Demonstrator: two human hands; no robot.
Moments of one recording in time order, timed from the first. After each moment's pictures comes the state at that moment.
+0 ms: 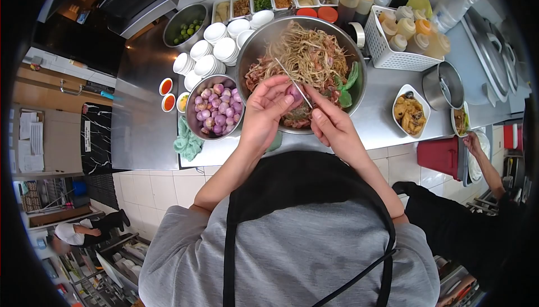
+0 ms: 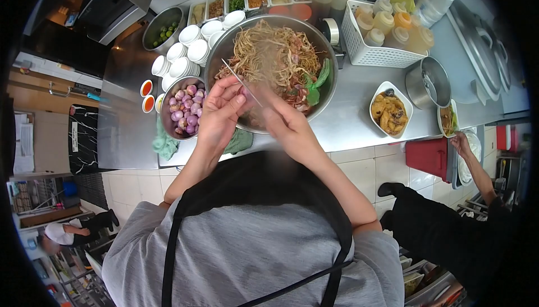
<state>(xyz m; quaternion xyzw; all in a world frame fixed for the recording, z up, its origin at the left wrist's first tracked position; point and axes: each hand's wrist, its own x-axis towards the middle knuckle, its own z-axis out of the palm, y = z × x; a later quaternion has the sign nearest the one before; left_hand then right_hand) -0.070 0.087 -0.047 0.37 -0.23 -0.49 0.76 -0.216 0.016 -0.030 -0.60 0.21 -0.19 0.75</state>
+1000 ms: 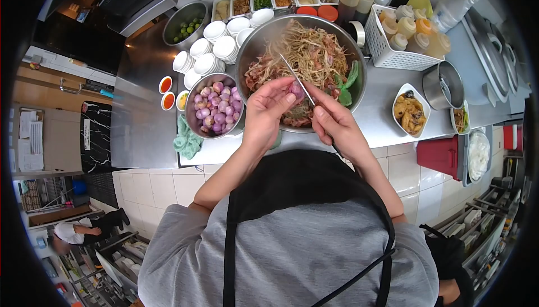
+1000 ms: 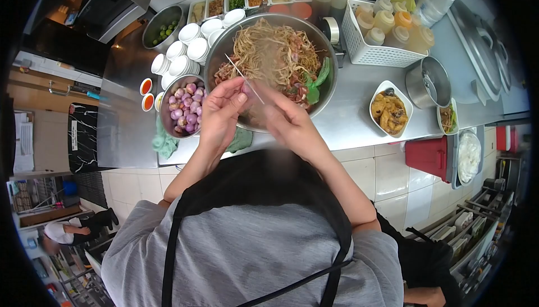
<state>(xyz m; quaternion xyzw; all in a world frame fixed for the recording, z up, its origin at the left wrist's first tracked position) -0.077 0.087 -0.047 0.41 -0.26 -0.46 0.75 -0.218 0.011 -0.027 -0.58 0.20 -0.17 0.77</state>
